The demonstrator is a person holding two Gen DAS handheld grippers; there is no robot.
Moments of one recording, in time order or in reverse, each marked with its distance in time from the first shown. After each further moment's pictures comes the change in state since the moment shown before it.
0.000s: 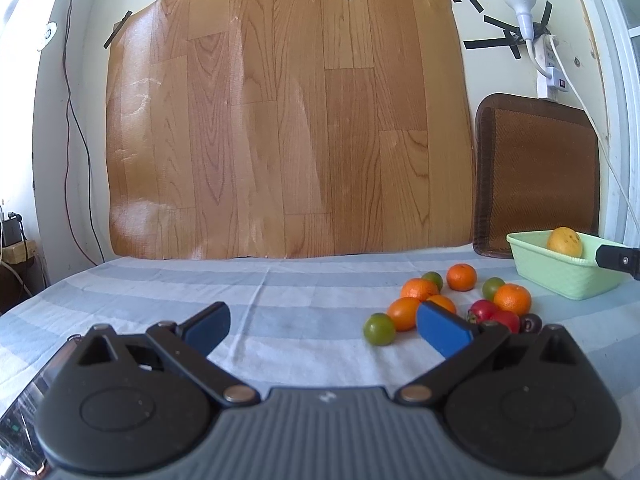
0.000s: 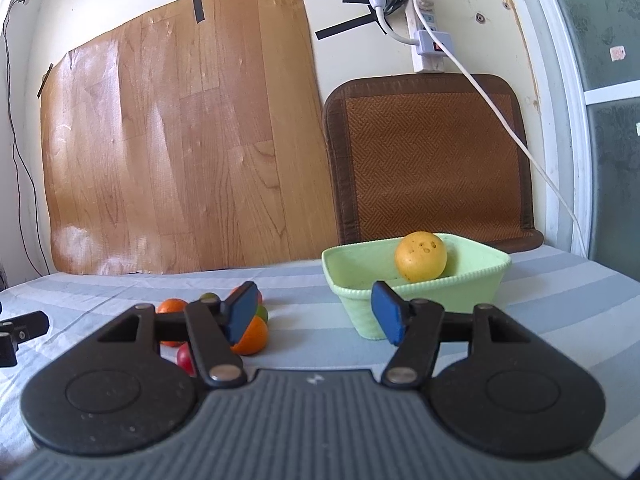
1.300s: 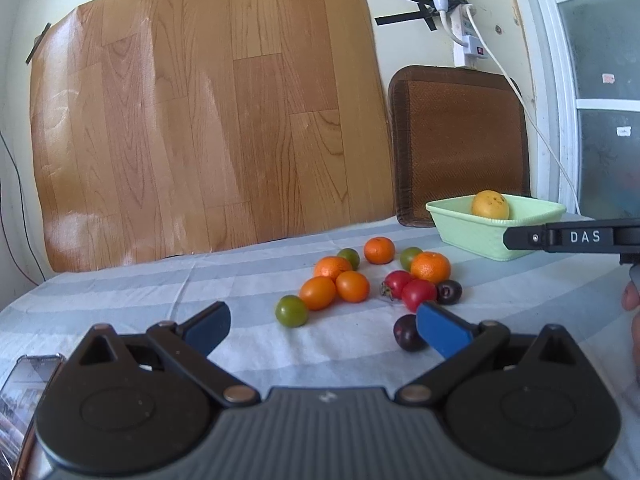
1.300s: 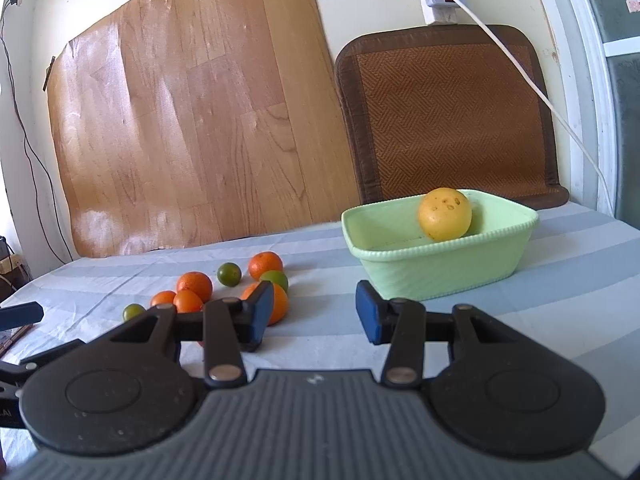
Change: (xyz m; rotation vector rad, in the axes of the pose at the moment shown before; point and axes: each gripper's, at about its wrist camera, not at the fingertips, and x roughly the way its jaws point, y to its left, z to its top) left arm -0.006 -0.031 -0.004 0.119 0.049 -0.201; right arm 0.009 -0.004 -0.001 0.057 0.119 0.078
